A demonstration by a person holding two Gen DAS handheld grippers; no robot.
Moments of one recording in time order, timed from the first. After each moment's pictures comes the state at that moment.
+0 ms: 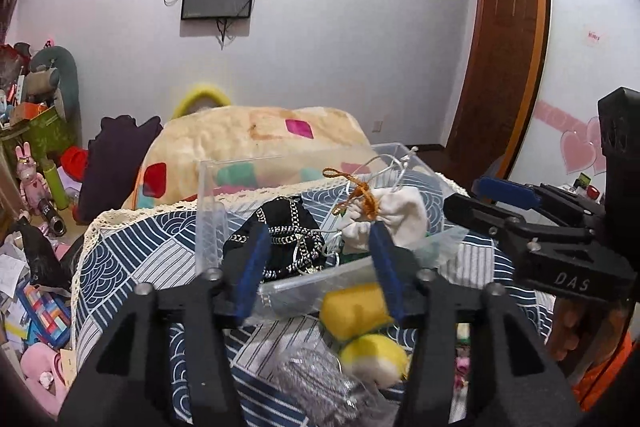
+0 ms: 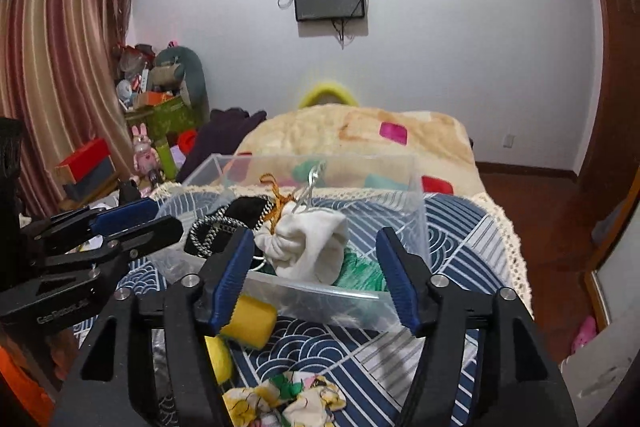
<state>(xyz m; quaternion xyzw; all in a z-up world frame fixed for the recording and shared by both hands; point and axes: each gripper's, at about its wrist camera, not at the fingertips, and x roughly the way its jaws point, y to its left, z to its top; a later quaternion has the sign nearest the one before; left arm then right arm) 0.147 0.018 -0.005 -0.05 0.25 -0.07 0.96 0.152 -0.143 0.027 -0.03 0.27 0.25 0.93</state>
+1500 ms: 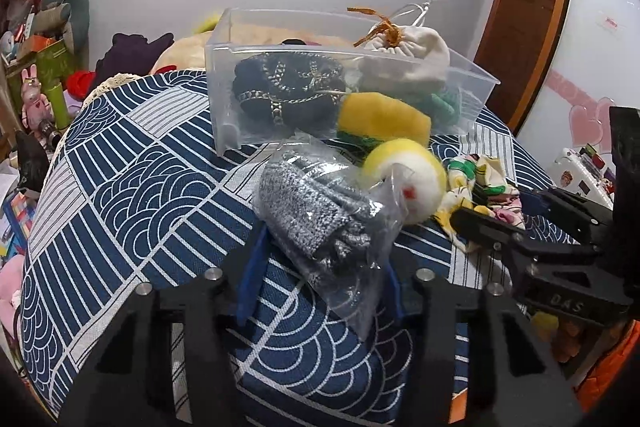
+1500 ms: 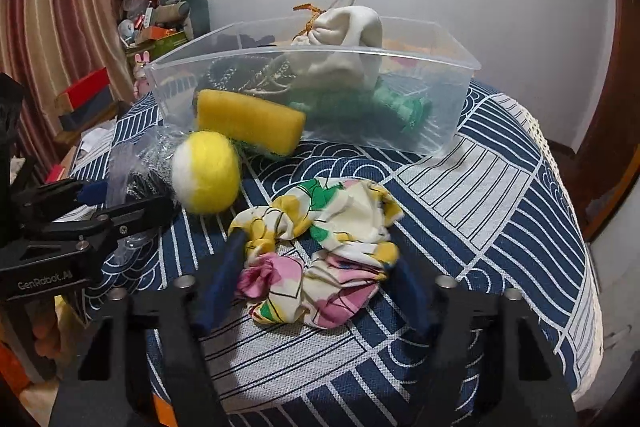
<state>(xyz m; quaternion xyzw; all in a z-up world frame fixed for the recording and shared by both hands) 0.097 0.013 -0.112 -0.08 0.34 -0.05 0.94 0.103 -0.133 -0.060 -0.09 0.34 0.24 0.90</state>
